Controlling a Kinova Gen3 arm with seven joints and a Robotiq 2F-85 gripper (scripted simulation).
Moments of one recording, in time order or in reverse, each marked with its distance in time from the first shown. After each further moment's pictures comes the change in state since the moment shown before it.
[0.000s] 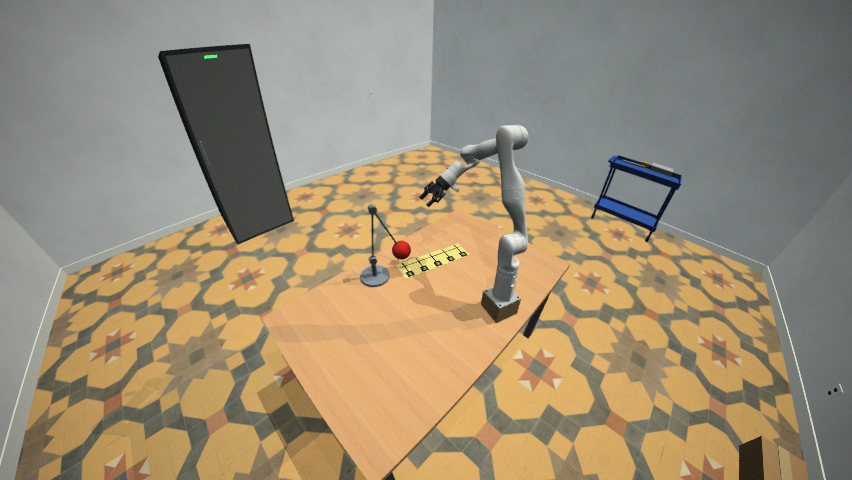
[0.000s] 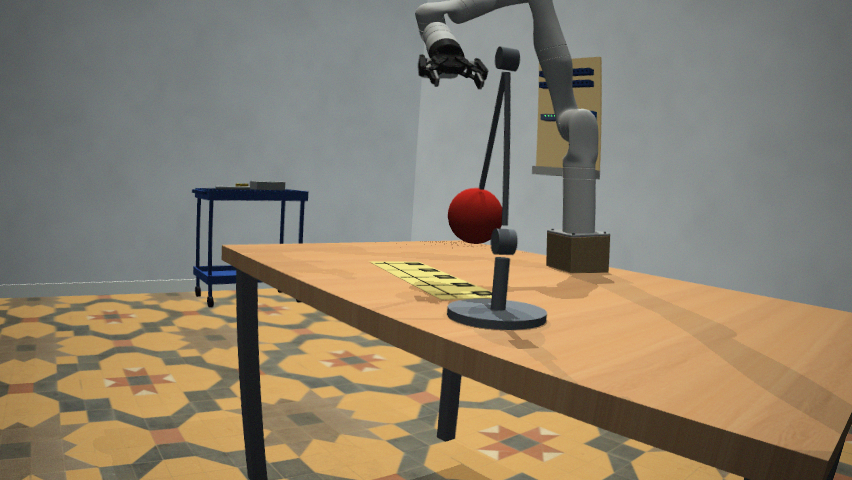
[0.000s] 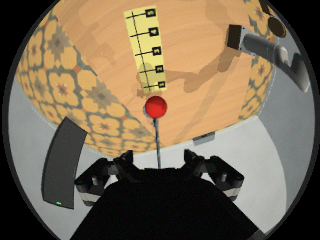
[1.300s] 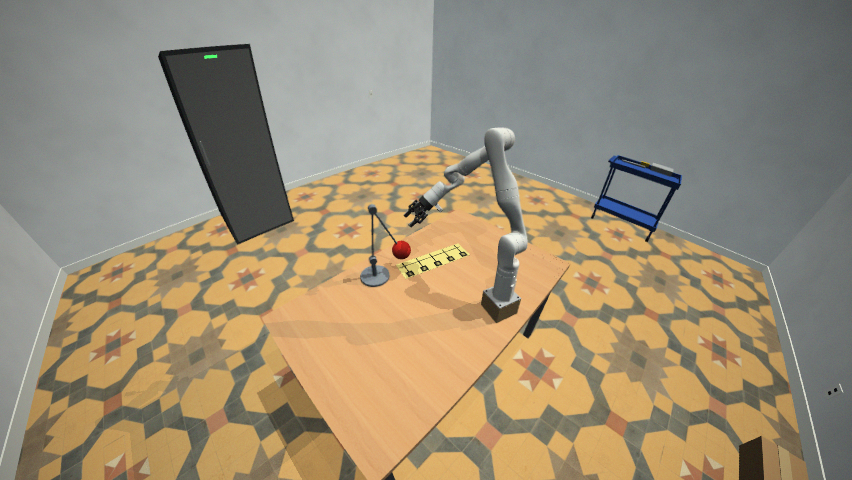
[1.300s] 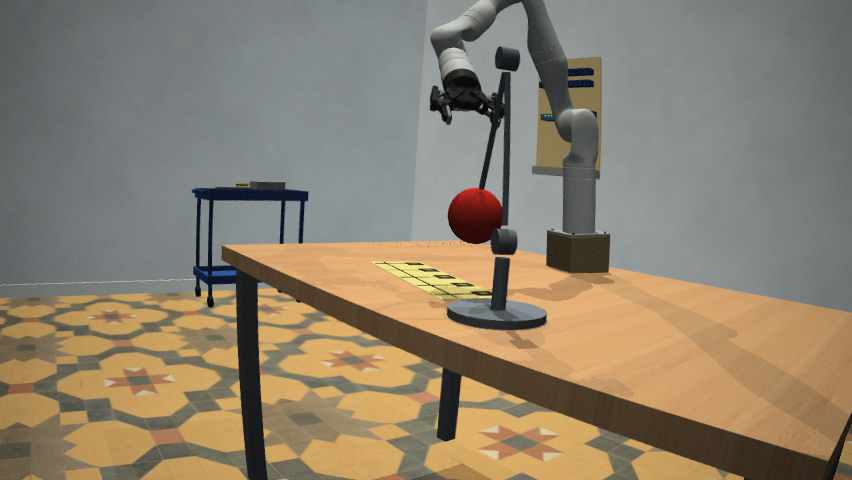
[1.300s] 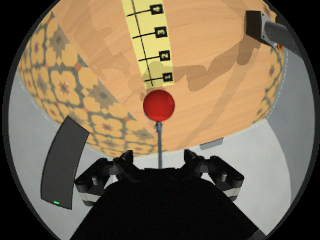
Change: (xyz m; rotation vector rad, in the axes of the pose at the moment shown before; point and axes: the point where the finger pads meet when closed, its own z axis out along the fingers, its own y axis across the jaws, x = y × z) arm 0.011 0.001 0.125 0.060 0.017 -0.026
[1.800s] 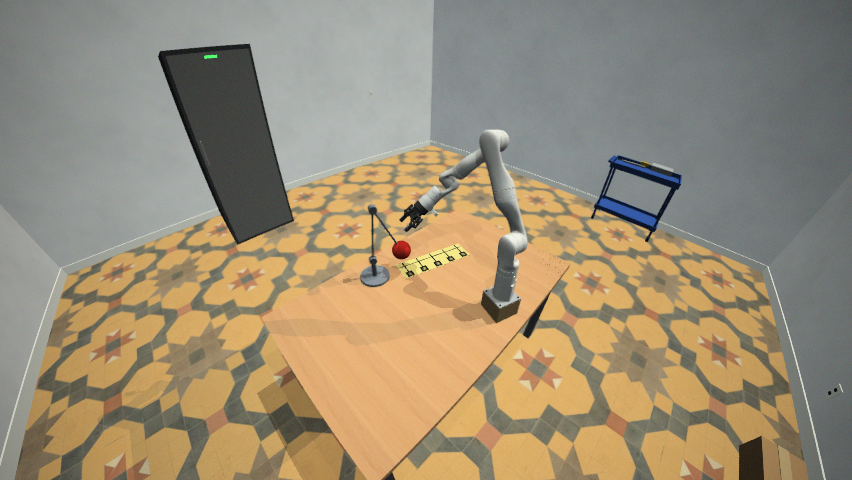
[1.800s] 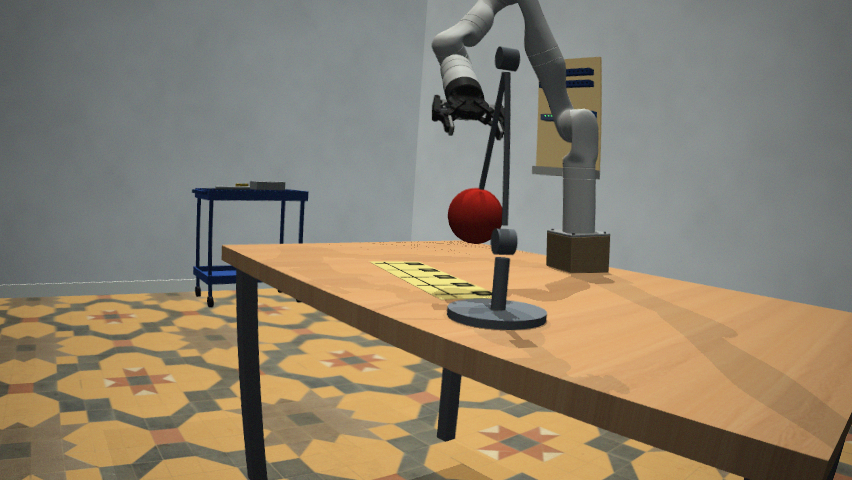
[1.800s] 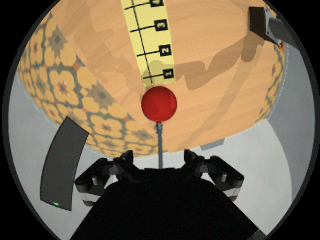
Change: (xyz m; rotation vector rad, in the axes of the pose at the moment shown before) arm 0.001 0.000 0.032 0.001 0.002 0.003
